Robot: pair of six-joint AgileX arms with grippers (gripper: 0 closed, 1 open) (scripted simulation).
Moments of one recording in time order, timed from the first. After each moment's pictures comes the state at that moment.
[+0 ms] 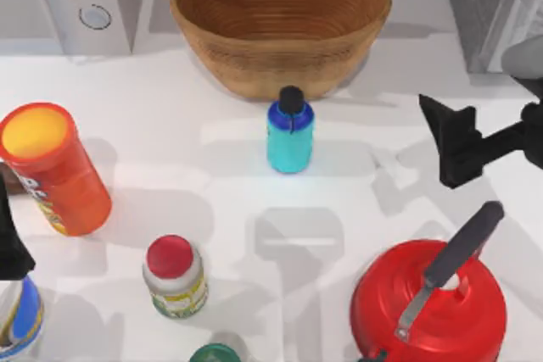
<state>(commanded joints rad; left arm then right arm) 0.00 0.00 0.00 0.00 0.00 0.00 0.45 1.05 0.58 0.14 -0.02 0.00</state>
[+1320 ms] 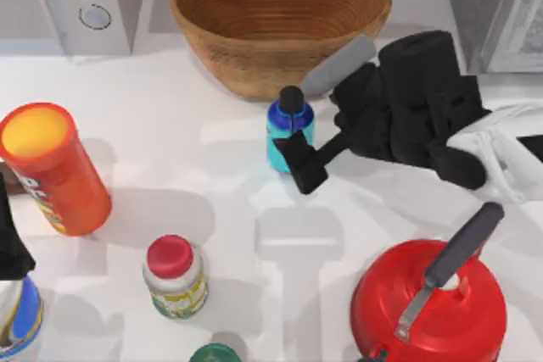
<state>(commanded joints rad) 0.00 0.00 0.00 0.00 0.00 0.00 0.56 1.88 0.97 0.30 -0.16 -0.11</state>
